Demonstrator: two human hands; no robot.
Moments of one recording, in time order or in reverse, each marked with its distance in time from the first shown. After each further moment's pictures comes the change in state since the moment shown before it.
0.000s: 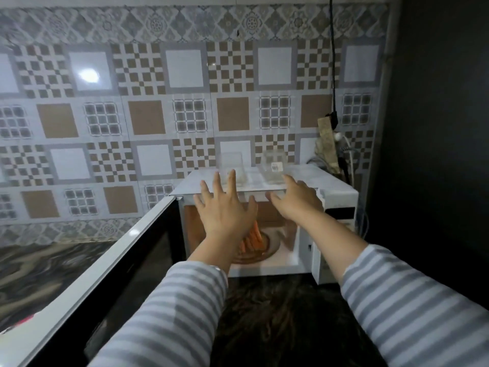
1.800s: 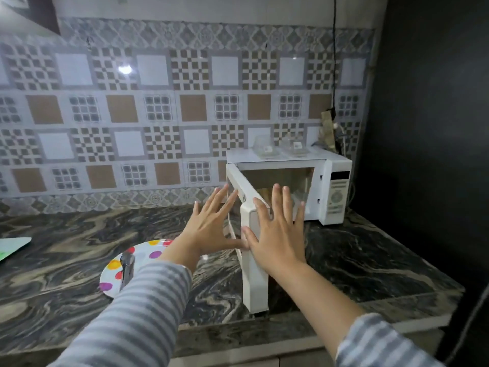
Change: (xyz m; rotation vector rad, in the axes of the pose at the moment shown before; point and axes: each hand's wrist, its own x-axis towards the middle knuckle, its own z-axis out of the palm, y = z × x) left_hand -0.160 -0.214 -0.143 0.021 -0.321 0.525; right_hand -0.334 -0.154 0.038 -0.341 0.188 -0.244
